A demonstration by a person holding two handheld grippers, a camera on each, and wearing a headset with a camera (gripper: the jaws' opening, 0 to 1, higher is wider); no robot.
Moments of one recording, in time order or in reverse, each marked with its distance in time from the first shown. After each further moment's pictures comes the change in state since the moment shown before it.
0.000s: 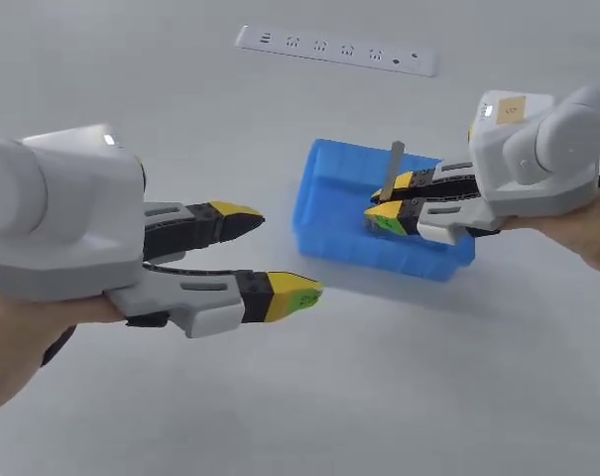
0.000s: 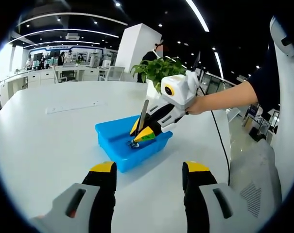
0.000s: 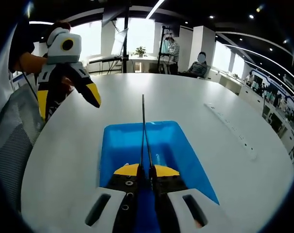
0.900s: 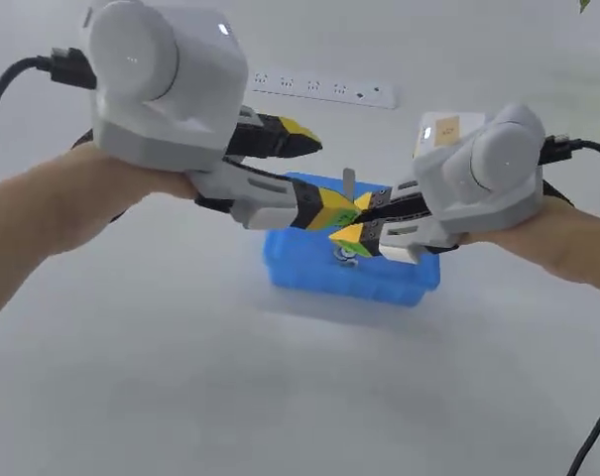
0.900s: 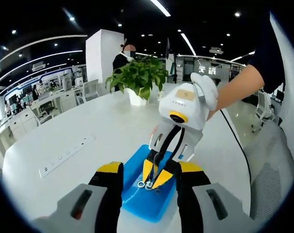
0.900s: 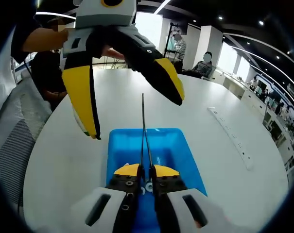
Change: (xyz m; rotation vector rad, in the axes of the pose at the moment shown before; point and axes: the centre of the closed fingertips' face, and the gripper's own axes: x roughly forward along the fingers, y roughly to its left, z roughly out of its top) left arm 0.066 0.013 0.080 0.360 0.046 -0.128; right arm -0.003 0.007 0.009 -0.068 0.060 0.013
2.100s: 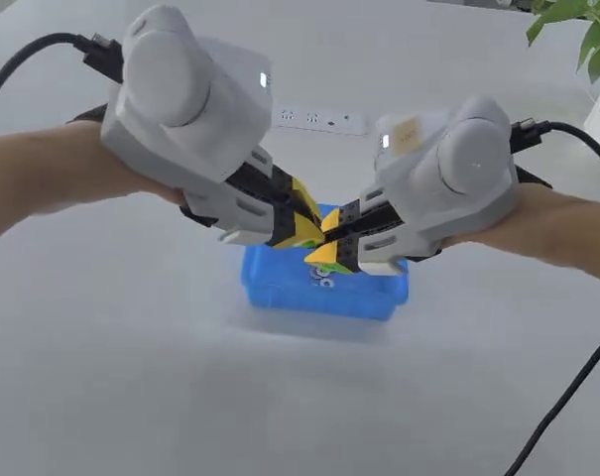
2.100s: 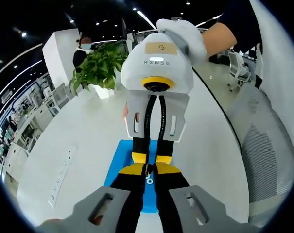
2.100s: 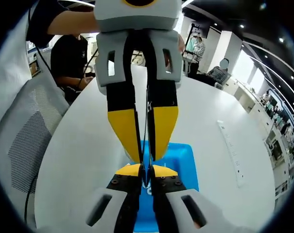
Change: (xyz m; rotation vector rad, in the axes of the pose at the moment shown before) left arm -0.014 -0.038 0.006 0.292 0.177 -0.202; right arm -0.036 0.032 0.038 -0.159 0.060 0.077
